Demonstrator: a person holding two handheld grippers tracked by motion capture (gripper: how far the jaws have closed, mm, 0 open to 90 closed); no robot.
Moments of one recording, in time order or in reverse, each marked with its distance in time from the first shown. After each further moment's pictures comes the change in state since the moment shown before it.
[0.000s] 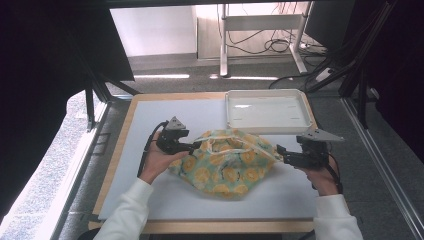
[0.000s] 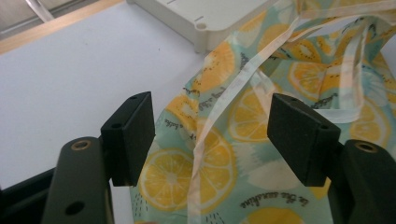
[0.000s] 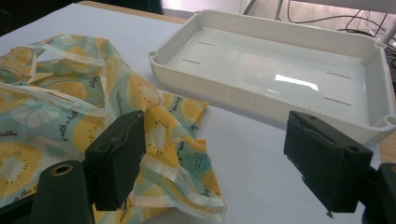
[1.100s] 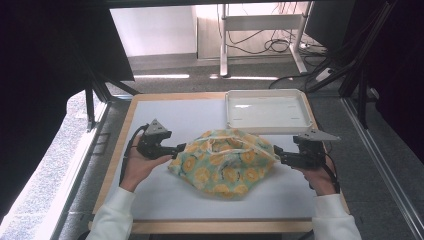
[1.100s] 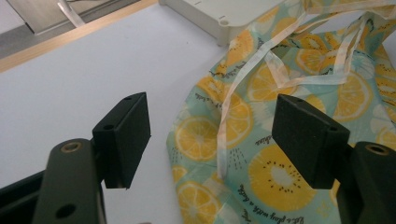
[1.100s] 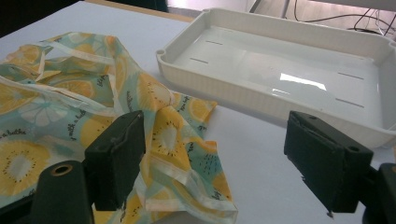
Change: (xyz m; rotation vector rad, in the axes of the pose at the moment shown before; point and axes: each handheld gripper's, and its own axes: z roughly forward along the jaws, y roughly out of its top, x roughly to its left) left arm 0.003 -0.015 -0.054 -0.022 0.066 -0.009; right arm 0.006 0.001 0.005 0.007 0.024 -0.009
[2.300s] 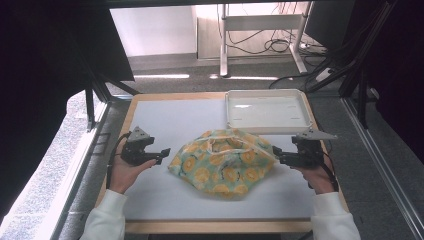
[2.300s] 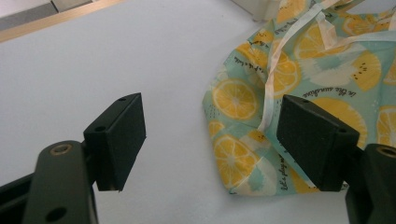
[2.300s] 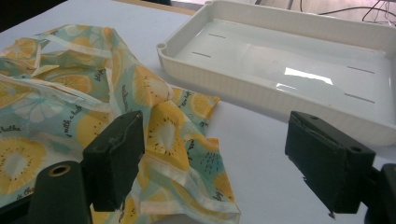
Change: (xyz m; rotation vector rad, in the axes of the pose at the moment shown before) left arm 0.024 -0.037 -0.021 0.009 0.068 -0.087; right arm -0.003 -0.003 0.007 0.020 0.013 0.008
